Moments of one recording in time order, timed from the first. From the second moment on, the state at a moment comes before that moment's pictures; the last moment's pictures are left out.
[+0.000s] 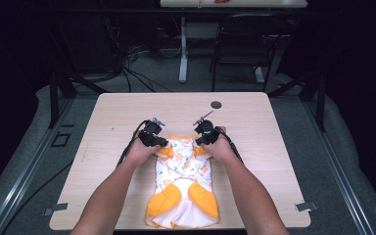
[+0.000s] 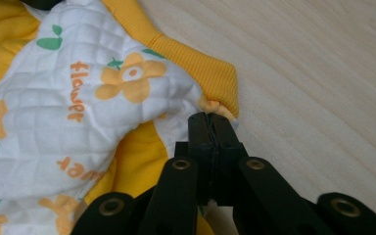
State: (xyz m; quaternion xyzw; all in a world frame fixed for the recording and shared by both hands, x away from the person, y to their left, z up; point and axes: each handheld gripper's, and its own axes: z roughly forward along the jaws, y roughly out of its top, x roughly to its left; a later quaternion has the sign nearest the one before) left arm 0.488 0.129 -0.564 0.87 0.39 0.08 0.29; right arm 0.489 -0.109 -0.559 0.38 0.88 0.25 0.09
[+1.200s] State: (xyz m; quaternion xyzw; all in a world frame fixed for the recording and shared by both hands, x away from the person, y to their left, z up) left arm 0.486 0.123 -0.557 0.87 0.37 0.10 0.30; right arm 0.496 -0.108 -0.558 0.39 0.88 0.26 0.11
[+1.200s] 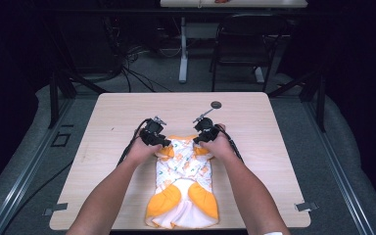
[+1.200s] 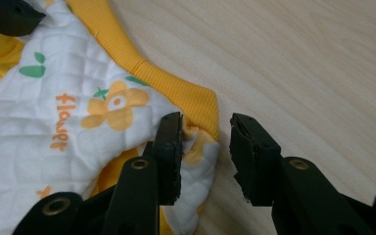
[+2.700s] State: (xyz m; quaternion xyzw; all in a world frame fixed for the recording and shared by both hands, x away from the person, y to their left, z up) left arm 0.466 0.133 -0.508 0.89 0.31 0.12 0.31; right arm 0.461 -0.118 -0.500 0.26 0.91 0.29 0.16
